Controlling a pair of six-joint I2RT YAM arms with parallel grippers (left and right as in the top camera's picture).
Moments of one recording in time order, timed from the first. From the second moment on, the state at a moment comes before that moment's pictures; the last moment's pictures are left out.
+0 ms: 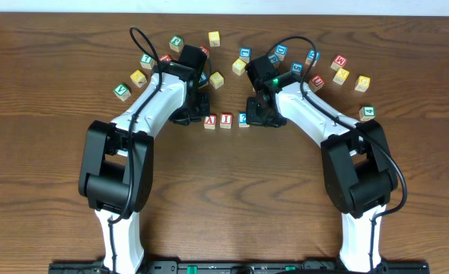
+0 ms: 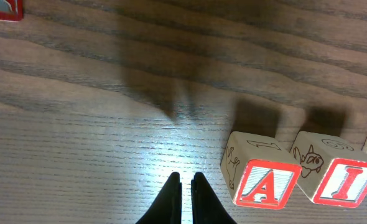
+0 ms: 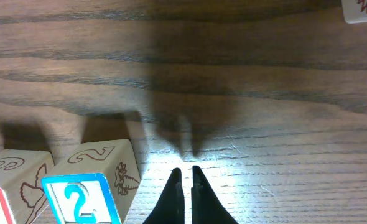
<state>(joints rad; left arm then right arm) -0.31 2.07 1.55 -0.91 0.05 -0.40 0.45 2.13 1.56 -0.79 0.00 0.54</state>
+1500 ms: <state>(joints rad) -0.35 2.11 1.53 -0.84 0.10 -0.35 0.45 2.13 1.56 -0.79 0.00 0.54</state>
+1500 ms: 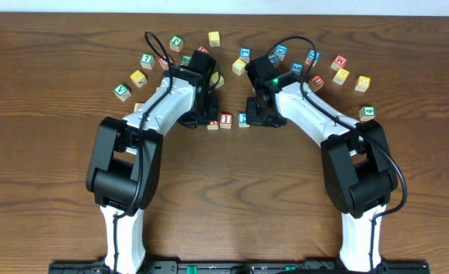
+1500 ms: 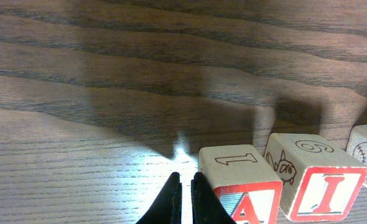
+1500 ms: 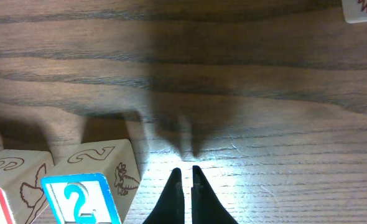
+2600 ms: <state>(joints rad) -0.40 2.11 1.53 -0.76 0.11 -0.35 0.45 2.13 1.56 -0.79 0.00 0.54</state>
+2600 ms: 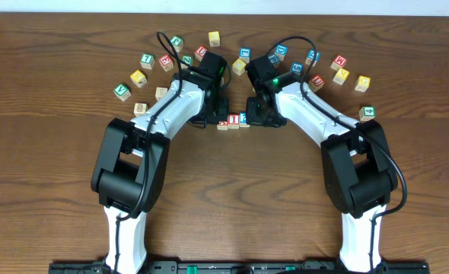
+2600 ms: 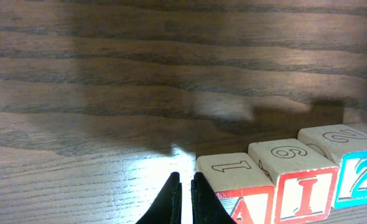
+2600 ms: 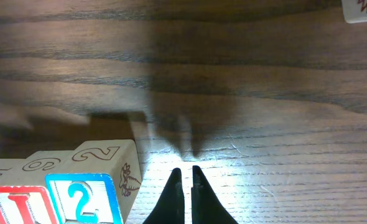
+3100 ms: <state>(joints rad) -0.40 2.11 1.53 -0.76 0.11 -0.35 0.45 2.13 1.56 -0.79 0.00 0.54</state>
